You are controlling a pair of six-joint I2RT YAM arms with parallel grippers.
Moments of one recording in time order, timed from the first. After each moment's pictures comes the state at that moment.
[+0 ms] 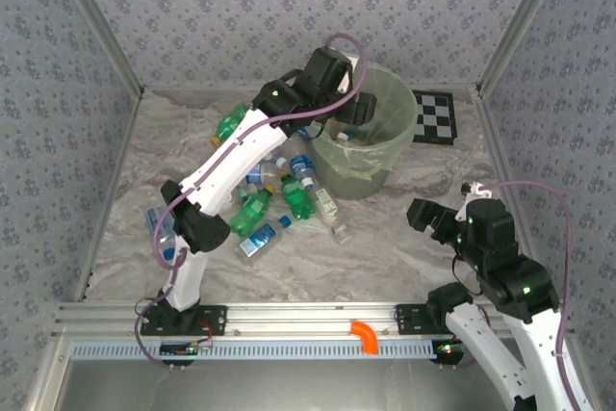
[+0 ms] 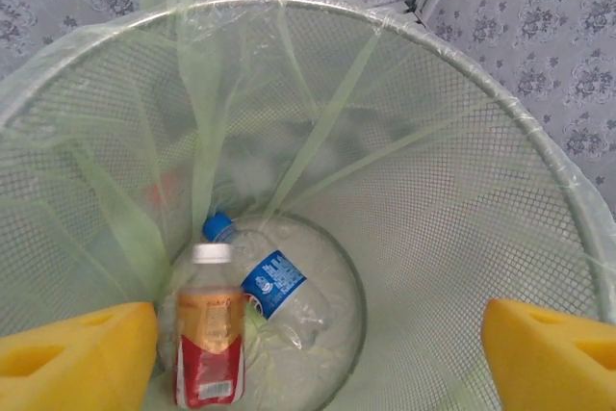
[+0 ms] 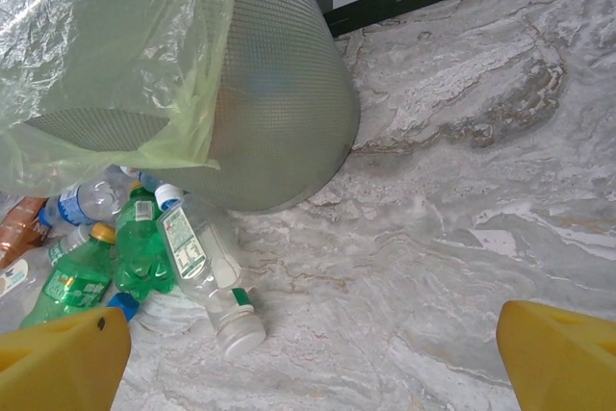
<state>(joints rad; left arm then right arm) -0.85 2.06 2.44 -1.00 -0.12 -0.36 0.34 0.46 0.91 -1.05 0.08 0.58</state>
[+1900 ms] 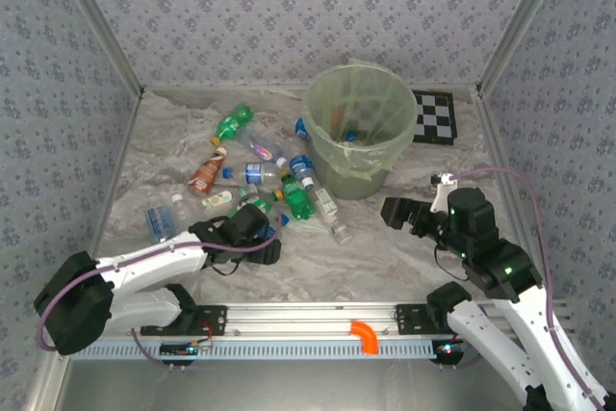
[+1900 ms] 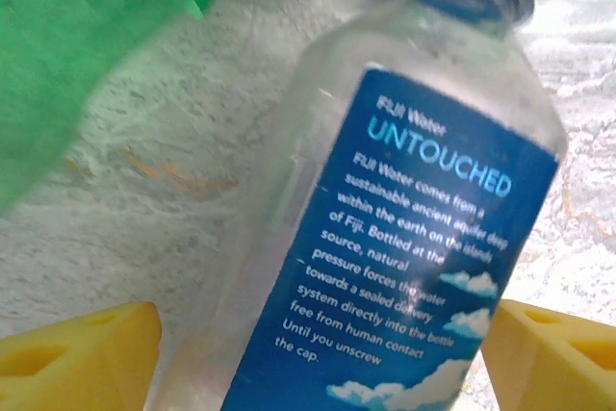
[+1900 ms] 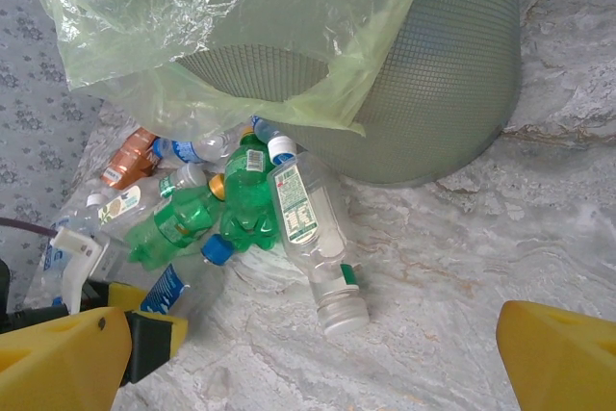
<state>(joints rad) -0.87 1.14 0.52 -0.50 -0.09 -0.64 0.47 0.53 0.83 -0.83 -0.09 0.59</state>
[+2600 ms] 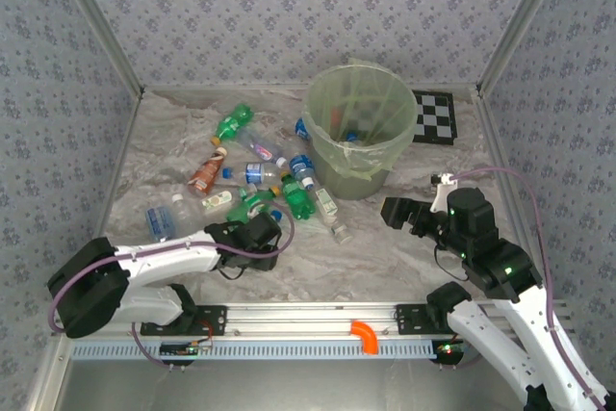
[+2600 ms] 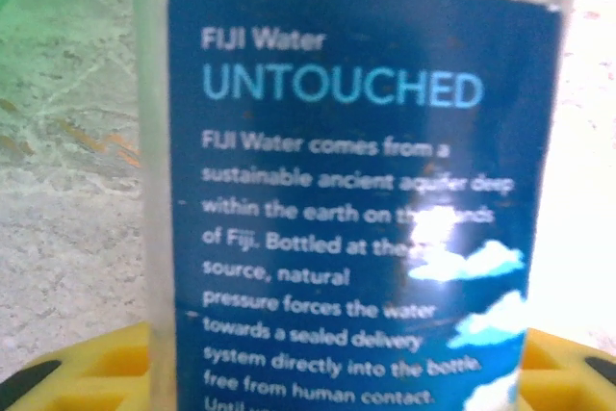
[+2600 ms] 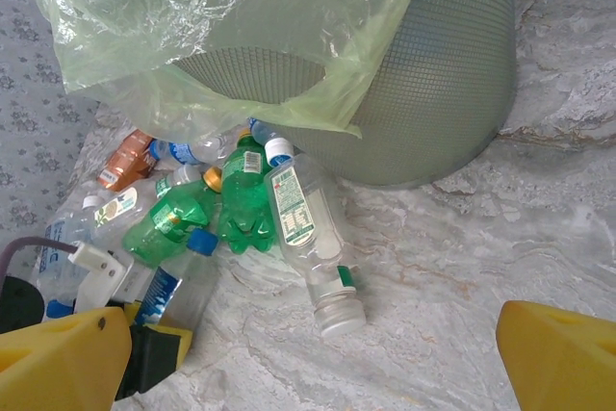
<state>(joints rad) -0.98 1.24 0.55 -0.53 -0.16 -0.65 0.47 0.53 0.83 -0.83 -0.07 0.59</state>
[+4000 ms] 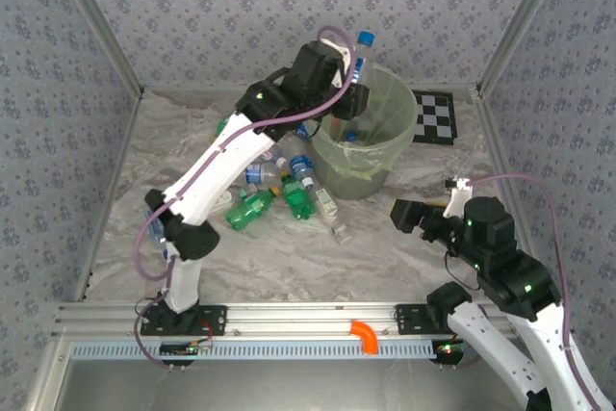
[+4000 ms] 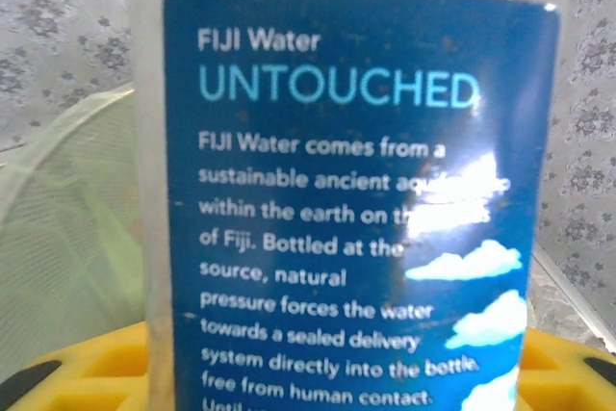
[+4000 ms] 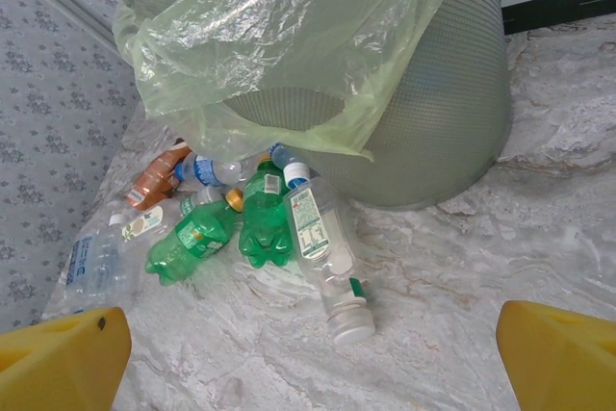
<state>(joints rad) -0.87 2.04 2.51 -0.99 -0.12 -0.36 0.48 0.46 0.90 -0.90 -0.05 0.59</state>
